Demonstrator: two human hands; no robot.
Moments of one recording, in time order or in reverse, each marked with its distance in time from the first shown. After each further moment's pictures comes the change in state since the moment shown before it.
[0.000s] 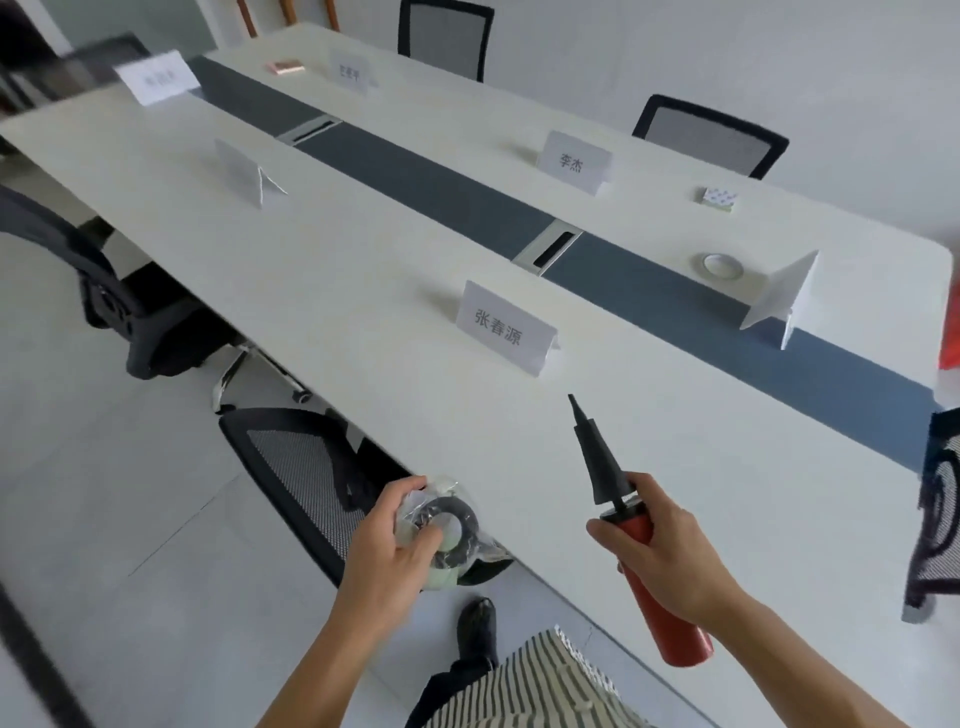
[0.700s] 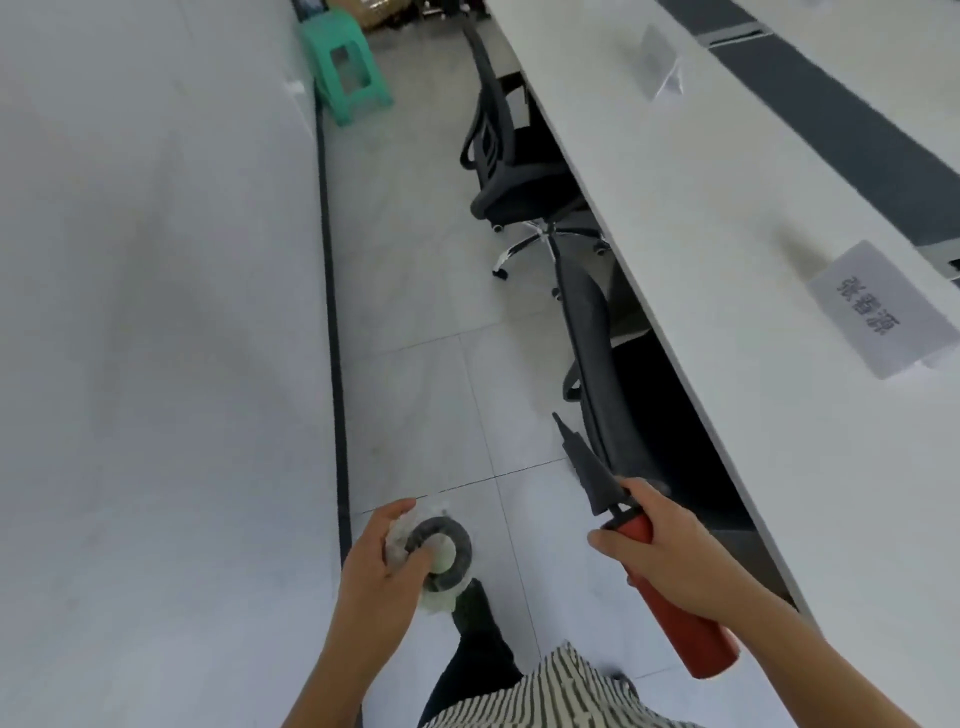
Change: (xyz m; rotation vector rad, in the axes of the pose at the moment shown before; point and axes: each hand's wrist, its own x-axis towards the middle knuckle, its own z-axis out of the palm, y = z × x) left_hand -0.257 -0.159 -0.100 -0.271 0.626 -0.450; right_hand -0.083 -0.071 0.189 -0.322 -0.757 -0.258
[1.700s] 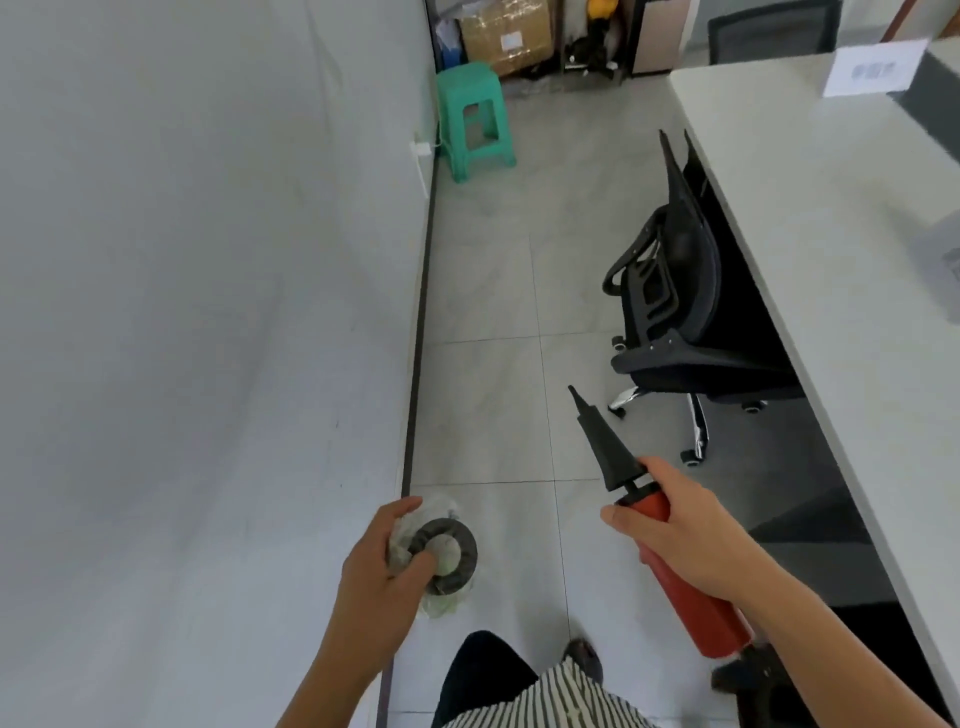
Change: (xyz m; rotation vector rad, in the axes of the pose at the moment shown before) left_hand 0.479 0.187 -0.195 -0.078 0.150 0.009; right_hand 0.496 -0.372 -0.075 -0.120 -0.089 -0.162
